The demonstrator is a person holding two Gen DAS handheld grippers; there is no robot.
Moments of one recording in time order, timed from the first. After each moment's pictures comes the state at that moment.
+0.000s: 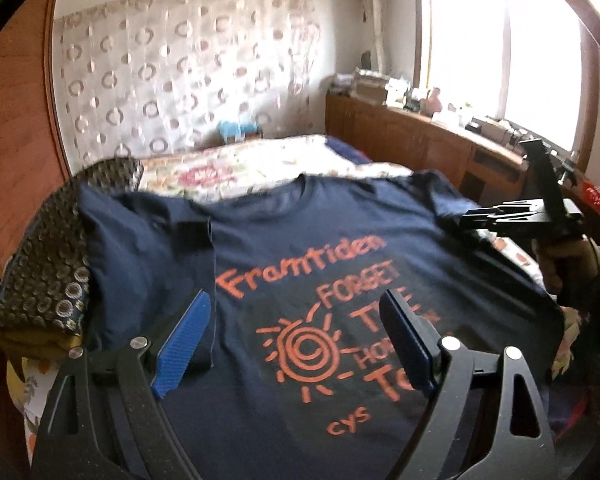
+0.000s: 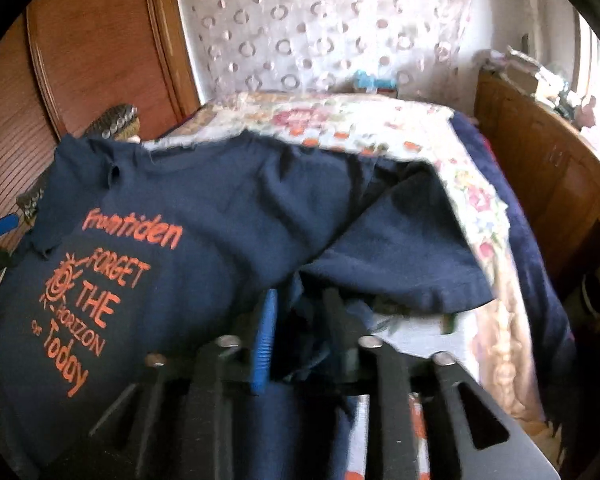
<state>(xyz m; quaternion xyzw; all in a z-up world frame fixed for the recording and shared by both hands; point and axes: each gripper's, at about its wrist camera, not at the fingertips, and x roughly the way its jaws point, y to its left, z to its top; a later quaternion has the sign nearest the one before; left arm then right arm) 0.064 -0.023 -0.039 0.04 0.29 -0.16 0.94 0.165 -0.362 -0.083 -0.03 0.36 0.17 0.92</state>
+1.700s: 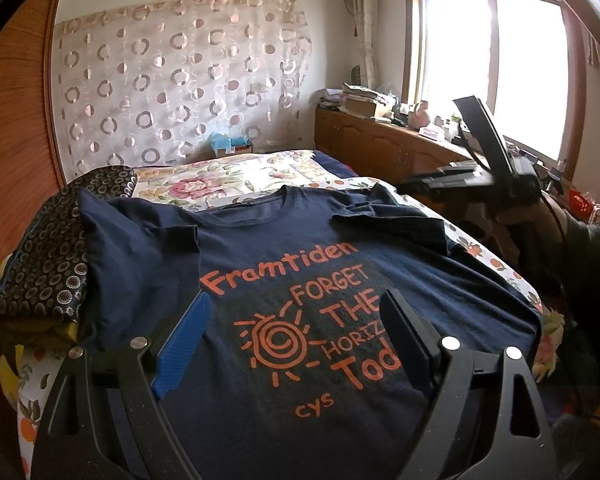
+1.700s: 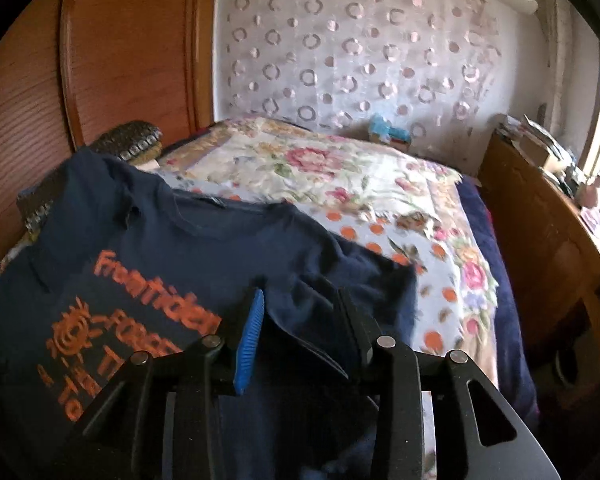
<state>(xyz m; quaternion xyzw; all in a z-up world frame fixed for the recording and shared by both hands) 0.038 -0.031 -0.033 0.03 0.28 -0.18 0.94 0.202 -0.279 -0.066 -0.11 0.30 0.17 0.93</state>
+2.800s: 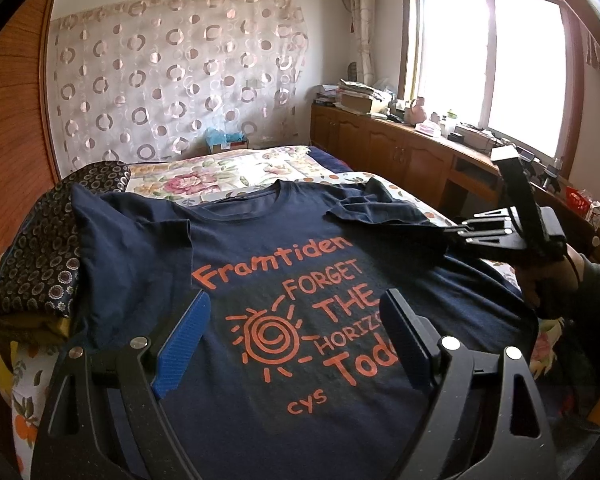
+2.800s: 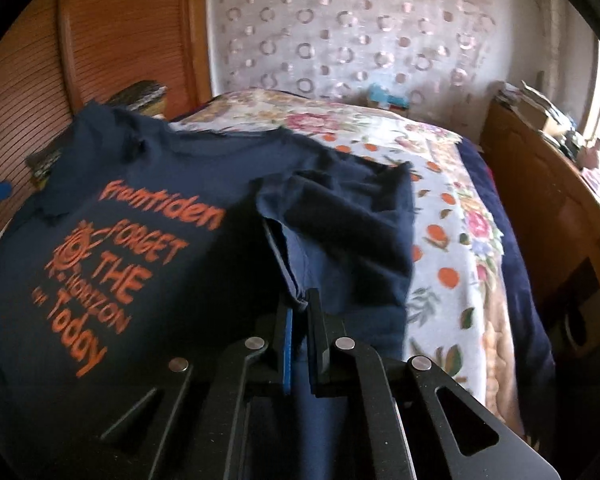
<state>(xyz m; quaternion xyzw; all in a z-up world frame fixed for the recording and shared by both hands) 0.040 -0.033 -0.038 0.03 0.29 -0.19 0.94 0.149 -0.311 -0.114 -0.10 0.34 0.19 0.92</state>
